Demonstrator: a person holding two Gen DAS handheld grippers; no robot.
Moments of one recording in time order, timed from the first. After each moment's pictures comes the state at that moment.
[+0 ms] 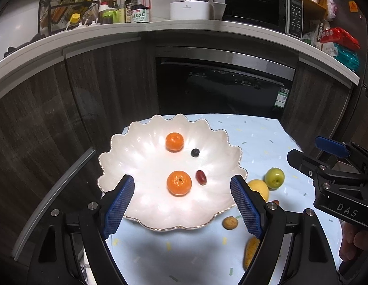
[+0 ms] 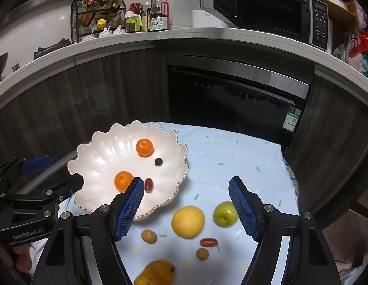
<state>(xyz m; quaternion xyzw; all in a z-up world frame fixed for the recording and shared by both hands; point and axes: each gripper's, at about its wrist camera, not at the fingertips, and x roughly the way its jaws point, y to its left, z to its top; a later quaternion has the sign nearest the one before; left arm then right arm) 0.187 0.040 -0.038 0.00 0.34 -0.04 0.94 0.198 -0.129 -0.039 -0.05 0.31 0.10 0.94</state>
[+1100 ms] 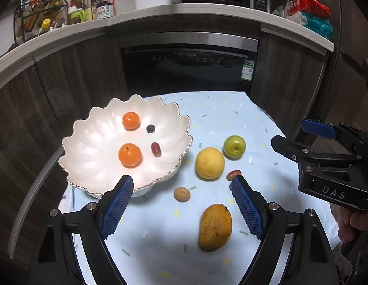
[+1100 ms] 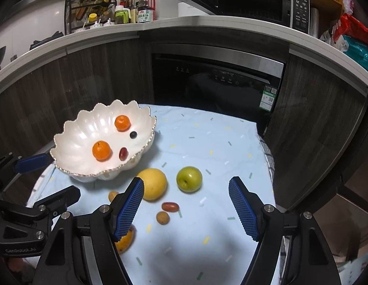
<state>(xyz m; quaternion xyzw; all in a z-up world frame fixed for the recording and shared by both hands) 0.149 -0.039 -0.062 0.04 0.37 -0.09 0.92 0.164 -0.196 -0.066 -0.06 0.33 0.08 0.94</state>
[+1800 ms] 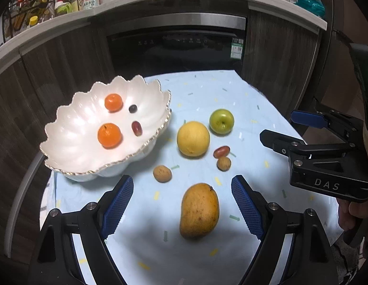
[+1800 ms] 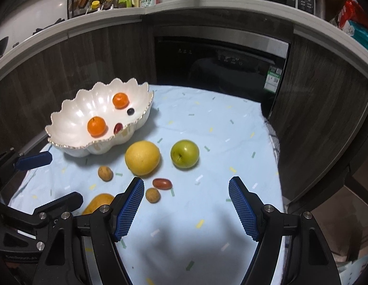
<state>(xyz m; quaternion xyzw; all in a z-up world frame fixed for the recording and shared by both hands) 0.140 -0.066 -0.099 0.06 0.40 -0.11 0.91 0.166 -0.213 -0.107 -0.06 0.37 0.11 0.92</state>
